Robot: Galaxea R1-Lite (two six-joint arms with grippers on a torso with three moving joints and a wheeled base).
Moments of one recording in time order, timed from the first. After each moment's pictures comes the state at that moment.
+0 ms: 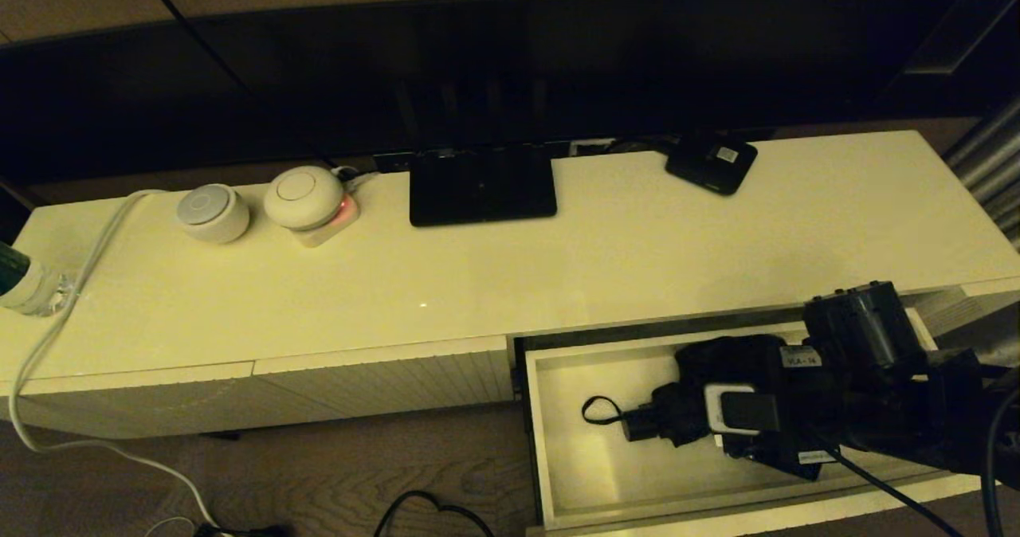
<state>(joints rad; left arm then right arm) 0.00 0.00 0.00 0.00 0.00 0.02 0.36 1.68 -0.69 -0.25 -0.21 -1.29</state>
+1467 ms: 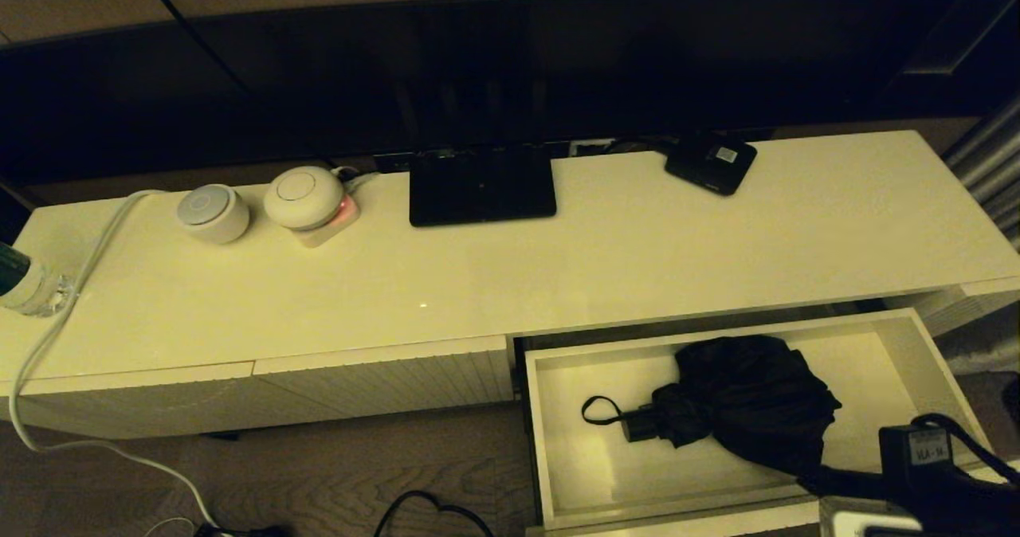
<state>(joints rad) 0.00 0.00 0.00 0.00 0.00 0.02 0.63 1.19 -0.50 0.00 -0.20 -1.07</state>
